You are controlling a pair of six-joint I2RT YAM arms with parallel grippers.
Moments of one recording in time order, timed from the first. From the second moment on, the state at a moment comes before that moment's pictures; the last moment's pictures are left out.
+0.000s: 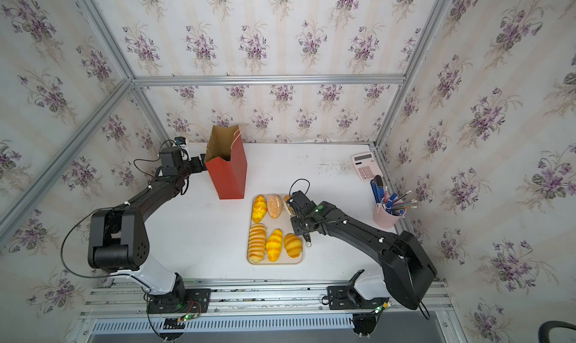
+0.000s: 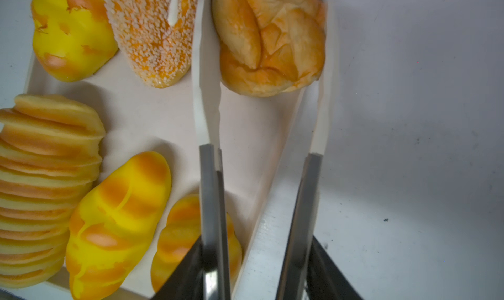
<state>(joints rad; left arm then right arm) 0.09 1.65 1.09 0.10 0.05 -0.11 0.77 1.37 0.88 -0.70 0.13 0.38</state>
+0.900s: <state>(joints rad) 0.09 1.65 1.08 0.10 0.05 -0.11 0.77 1.36 0.91 -0.74 0.12 0.38</state>
